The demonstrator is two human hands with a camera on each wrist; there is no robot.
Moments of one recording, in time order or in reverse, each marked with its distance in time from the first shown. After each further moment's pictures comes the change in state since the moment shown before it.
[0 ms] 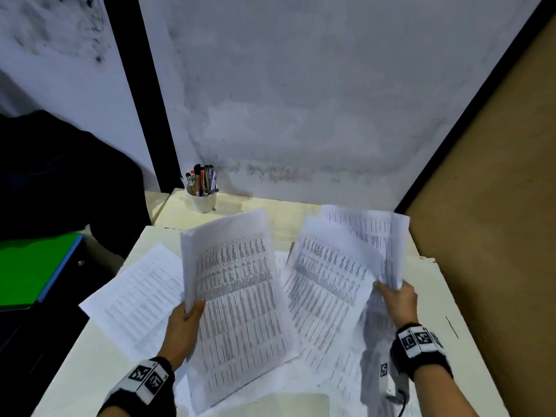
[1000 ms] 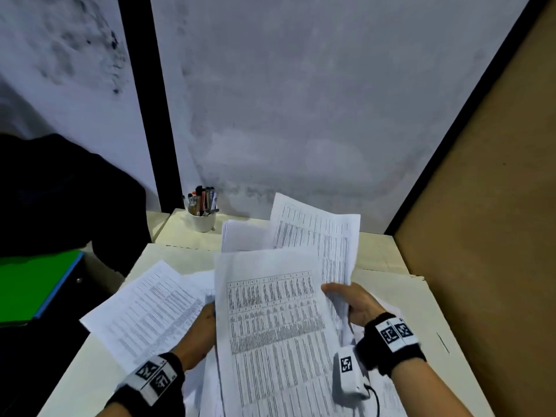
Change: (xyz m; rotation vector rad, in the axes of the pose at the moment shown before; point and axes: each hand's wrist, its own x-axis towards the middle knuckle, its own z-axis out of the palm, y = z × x) left_hand -0.027 0.057 0.014 0.016 -0.372 0.105; right_hand -0.049 -0.075 0.032 0.217 -0.601 0.252
